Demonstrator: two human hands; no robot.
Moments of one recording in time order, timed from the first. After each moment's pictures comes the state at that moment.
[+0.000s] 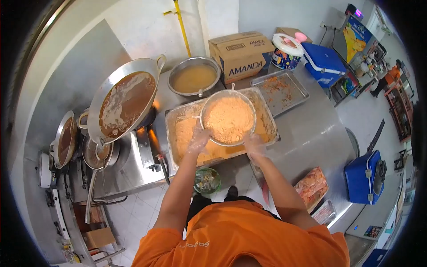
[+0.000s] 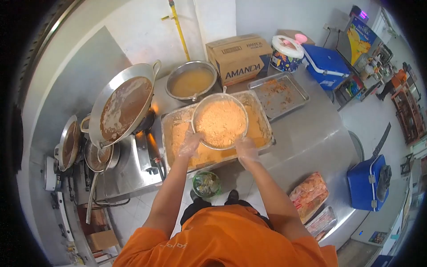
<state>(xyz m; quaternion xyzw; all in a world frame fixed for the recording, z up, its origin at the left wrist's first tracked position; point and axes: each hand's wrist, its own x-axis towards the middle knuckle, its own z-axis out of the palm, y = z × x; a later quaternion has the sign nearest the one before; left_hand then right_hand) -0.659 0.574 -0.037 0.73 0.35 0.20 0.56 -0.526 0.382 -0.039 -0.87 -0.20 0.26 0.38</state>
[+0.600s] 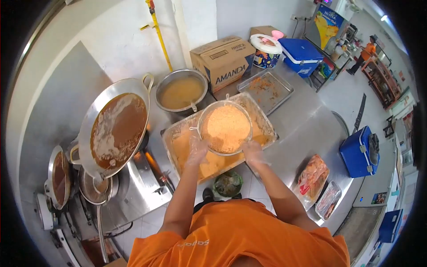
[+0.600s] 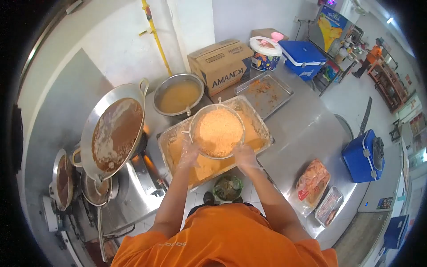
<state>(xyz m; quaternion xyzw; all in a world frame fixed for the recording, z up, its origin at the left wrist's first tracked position) -0.628 0.633 -0.010 0.64 0.40 0.06 0.65 -0.534 0.412 -0.064 -0.92 -0.16 0.13 0.33</state>
